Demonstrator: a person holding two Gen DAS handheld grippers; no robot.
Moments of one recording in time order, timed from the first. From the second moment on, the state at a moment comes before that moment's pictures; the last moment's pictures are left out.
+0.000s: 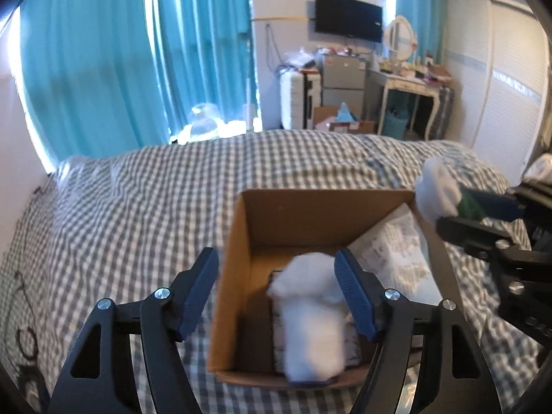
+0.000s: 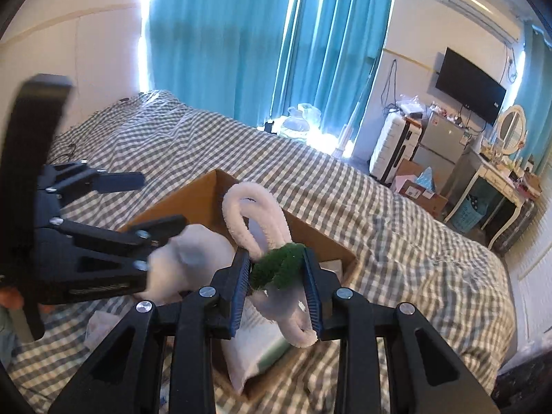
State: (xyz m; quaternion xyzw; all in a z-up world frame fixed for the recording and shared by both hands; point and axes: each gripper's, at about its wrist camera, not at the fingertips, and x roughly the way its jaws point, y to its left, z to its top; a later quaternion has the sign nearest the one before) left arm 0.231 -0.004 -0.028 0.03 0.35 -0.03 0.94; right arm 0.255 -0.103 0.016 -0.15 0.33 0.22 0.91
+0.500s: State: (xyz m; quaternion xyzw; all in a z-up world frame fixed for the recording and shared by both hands) left arm 0.180 0.024 0.019 0.02 0.32 0.01 0.95; right arm 0.219 -0.104 0.071 -0.14 0.28 0.19 0.93
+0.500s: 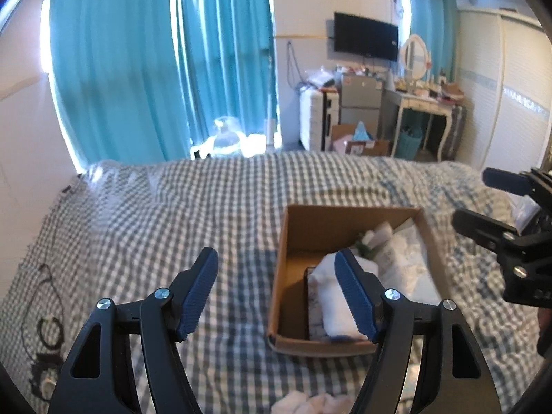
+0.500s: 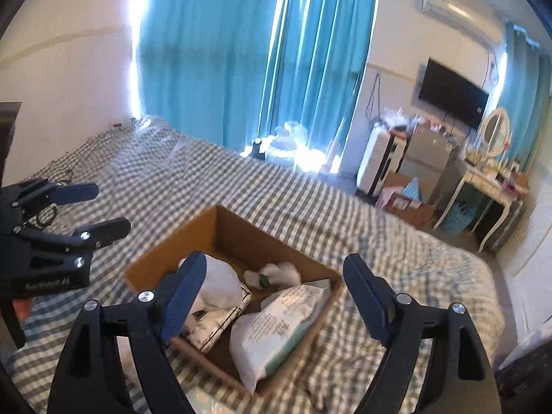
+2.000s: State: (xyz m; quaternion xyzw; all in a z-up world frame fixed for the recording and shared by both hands) left arm -0.059 -0.047 -0.098 0.01 0.42 0.00 0.91; right arm -0.035 -0.154 -0.063 -0.16 0.39 0.16 0.89
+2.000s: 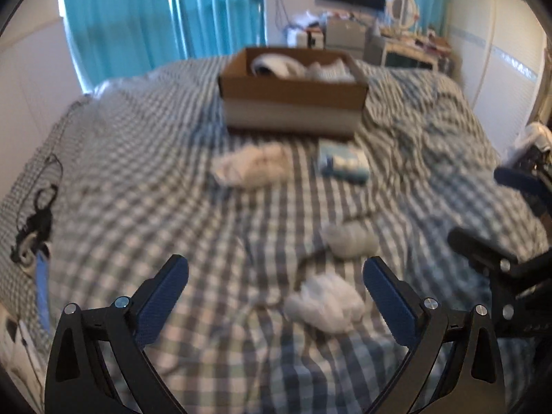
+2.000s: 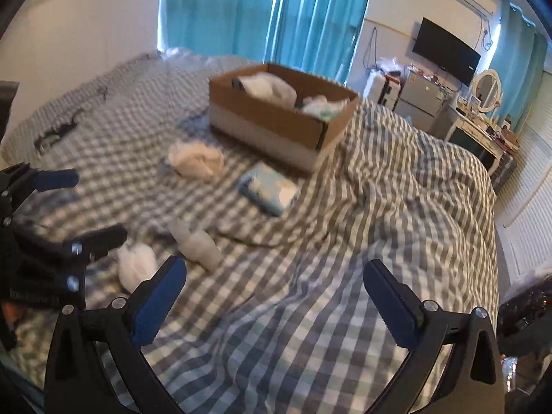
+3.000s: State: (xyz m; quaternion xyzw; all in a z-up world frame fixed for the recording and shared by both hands) left arm -0.033 -0.026 -0.088 0.01 0.44 -0.05 0.90; right arm -0.010 -0.121 -0.079 -0.15 0.43 0.21 0.86
